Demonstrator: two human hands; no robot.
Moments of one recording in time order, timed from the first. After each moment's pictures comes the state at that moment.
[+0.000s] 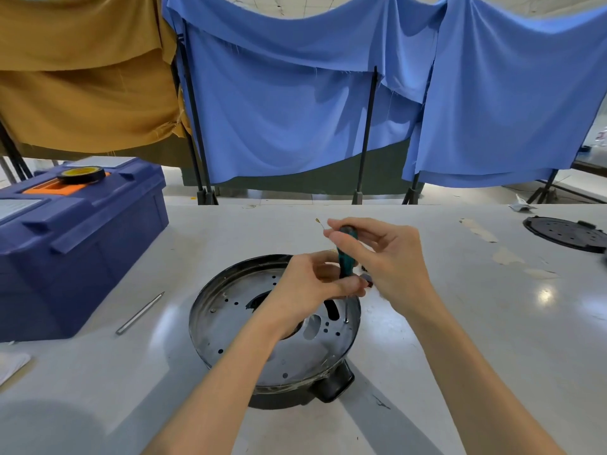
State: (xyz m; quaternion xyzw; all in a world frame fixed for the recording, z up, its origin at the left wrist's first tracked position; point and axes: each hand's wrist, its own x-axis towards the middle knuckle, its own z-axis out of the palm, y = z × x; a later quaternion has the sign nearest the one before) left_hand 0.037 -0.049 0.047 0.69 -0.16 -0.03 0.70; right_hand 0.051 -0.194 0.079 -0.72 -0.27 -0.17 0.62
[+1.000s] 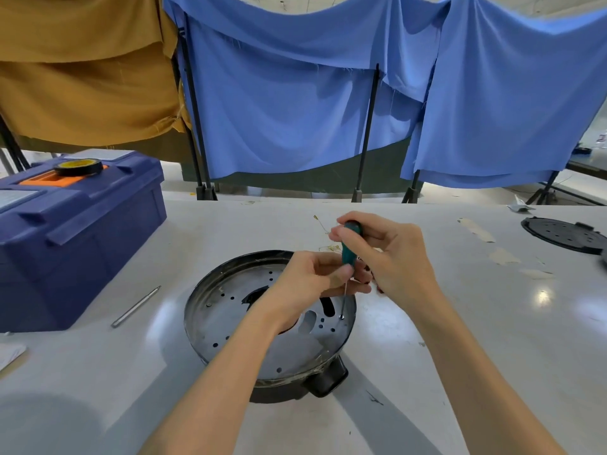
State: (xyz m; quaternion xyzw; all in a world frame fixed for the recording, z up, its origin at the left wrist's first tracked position) left_hand 0.042 -0.055 0.044 0.64 -0.16 -0.08 0.75; right_hand 0.042 -0.202 0.087 -0.77 -0.25 -0.18 0.55
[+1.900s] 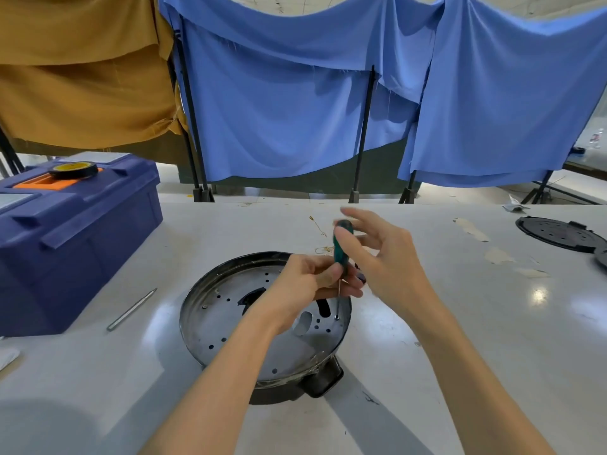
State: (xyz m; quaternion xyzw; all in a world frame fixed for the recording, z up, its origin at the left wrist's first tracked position) left_hand 0.046 -0.055 0.038 0.66 -0.15 -0.07 0.73; right_hand 0.039 -0.201 0.086 -0.82 -0.21 -0.18 0.50
